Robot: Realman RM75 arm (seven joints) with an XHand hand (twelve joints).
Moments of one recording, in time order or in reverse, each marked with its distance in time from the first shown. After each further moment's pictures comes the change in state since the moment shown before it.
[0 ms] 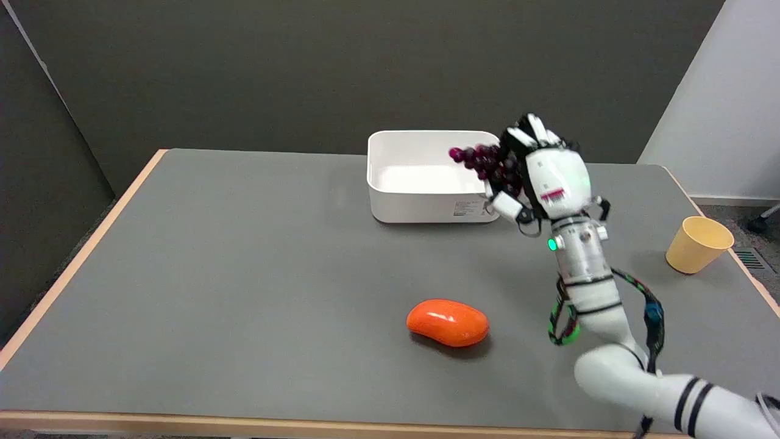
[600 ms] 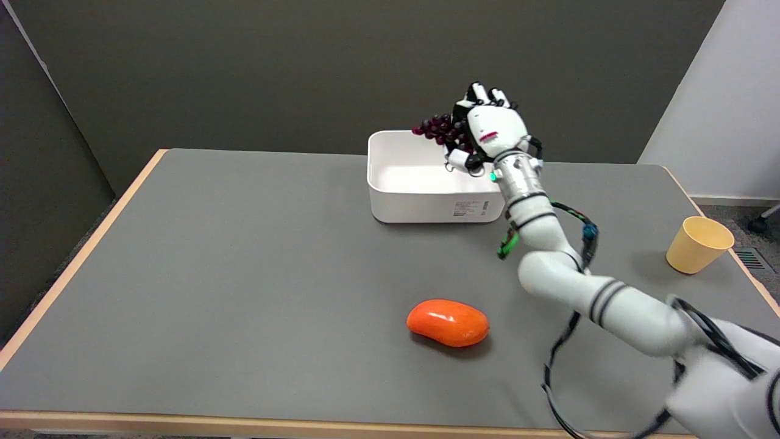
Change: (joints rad) arm 0.498 -0.140 -0.088 -0.415 0.086 -0.375 -0.060
